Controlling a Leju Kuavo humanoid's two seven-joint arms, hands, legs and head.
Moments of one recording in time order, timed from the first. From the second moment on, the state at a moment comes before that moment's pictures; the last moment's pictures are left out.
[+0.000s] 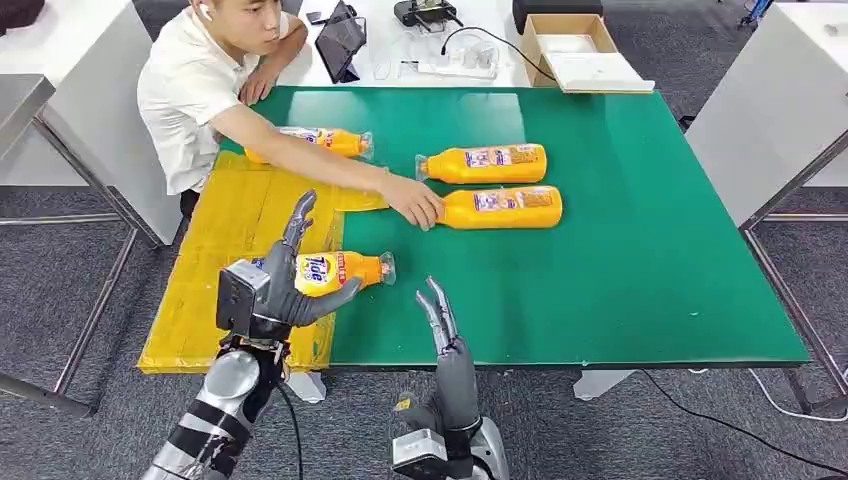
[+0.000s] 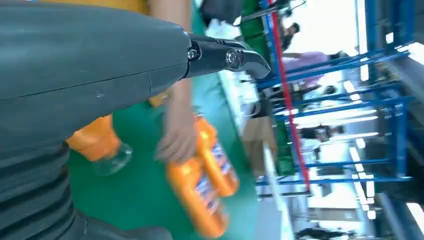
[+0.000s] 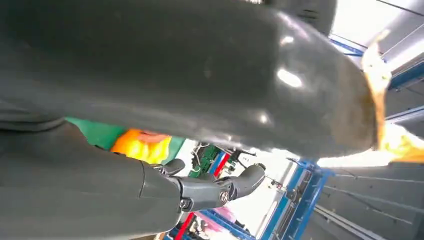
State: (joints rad) left arm -0.28 -0.10 -0.33 -1.32 -0.01 0.12 -0.36; right arm -0.04 0.15 0.58 -1.24 0.29 -0.61 -0.67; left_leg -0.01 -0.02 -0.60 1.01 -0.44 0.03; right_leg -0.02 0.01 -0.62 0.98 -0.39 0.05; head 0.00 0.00
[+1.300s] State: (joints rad) left arm 0.00 -0.06 -0.32 -1.79 0.18 0.12 -0.42; right arm -0.32 -0.12 0.16 -0.76 1.08 -0.62 -0.20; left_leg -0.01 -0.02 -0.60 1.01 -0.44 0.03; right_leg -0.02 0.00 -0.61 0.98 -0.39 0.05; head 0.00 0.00
